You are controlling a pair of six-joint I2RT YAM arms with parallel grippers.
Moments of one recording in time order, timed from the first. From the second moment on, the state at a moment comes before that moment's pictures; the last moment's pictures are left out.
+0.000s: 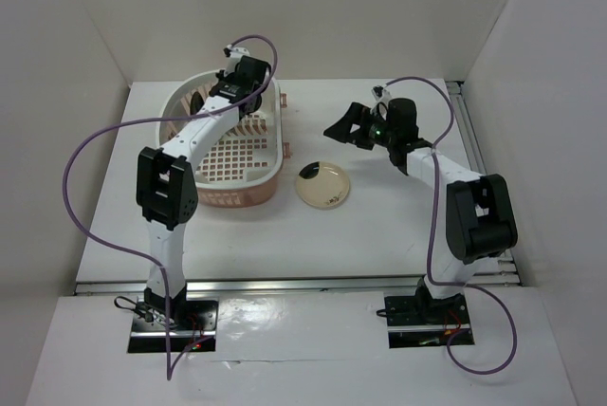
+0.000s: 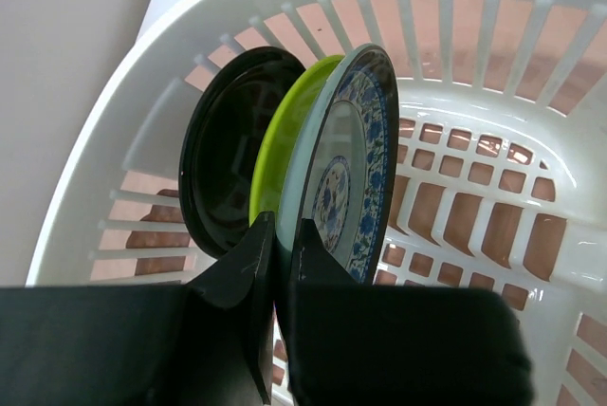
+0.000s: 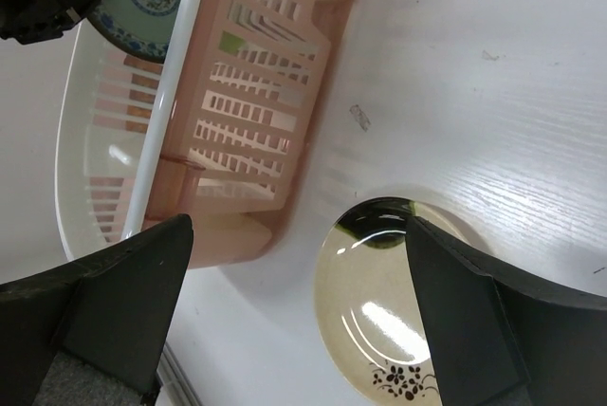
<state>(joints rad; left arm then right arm) -0.36 2.08 1.94 -0.61 -0.85 -0.20 0.21 1.65 1.03 0.24 -0.58 0.60</state>
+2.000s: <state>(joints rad) -0.30 2.16 1.94 -0.60 -0.65 -0.17 0.21 1.68 1.05 0.24 -0.63 0.60</state>
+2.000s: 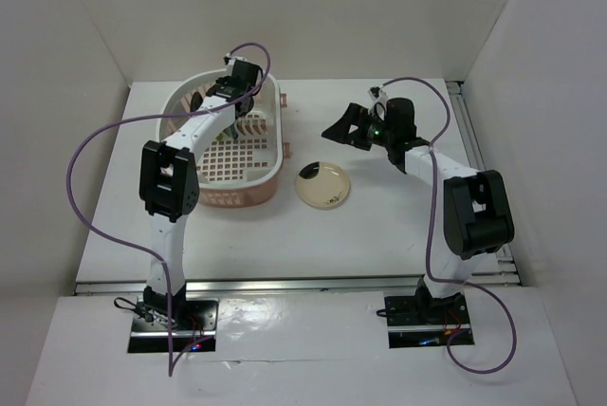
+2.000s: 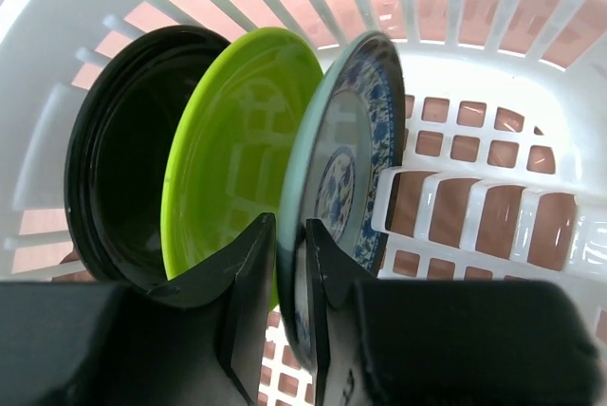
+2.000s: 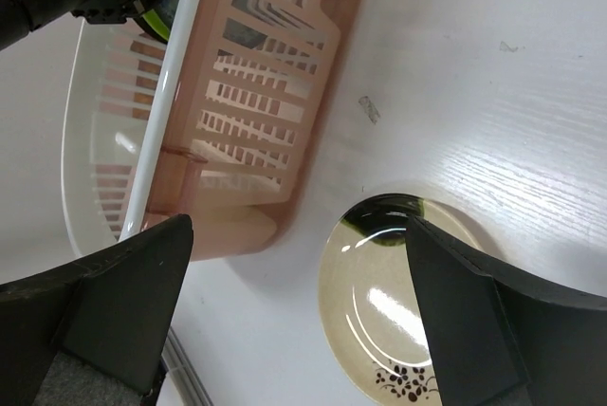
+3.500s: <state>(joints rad) -0.28 1.53 1.82 -0.65 0.08 -0.33 0.13 1.66 0.71 0.18 -0.51 0.57</state>
